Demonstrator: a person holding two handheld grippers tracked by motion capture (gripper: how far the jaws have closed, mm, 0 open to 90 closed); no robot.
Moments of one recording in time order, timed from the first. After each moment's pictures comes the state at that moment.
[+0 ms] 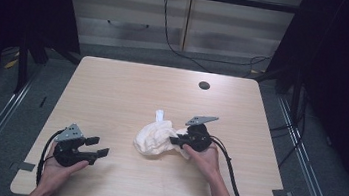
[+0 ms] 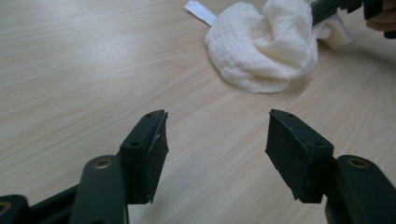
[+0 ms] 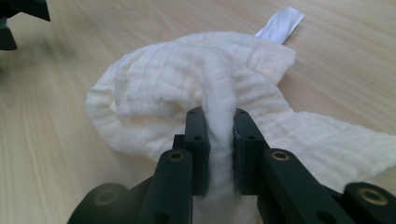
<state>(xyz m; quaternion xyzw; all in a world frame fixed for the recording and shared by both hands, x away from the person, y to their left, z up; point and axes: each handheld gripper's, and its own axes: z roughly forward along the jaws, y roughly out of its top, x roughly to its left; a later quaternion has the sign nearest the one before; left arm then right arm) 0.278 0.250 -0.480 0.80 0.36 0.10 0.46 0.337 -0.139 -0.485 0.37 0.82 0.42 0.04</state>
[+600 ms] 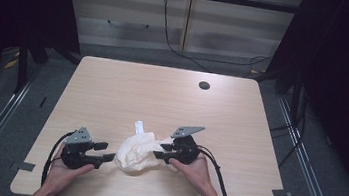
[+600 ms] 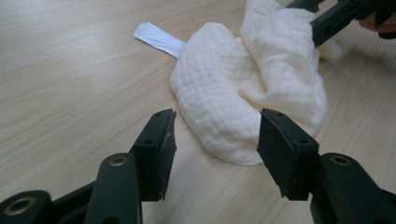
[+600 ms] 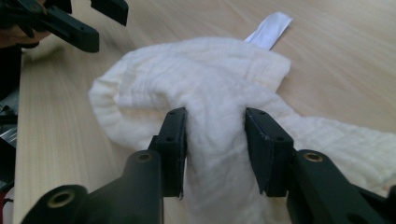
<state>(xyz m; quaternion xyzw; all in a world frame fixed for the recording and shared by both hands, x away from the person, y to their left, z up) 0.276 0.233 -0.484 0.83 0.32 0.07 0.46 0.304 -0.108 -0.479 0.32 0.84 0.44 0.02</state>
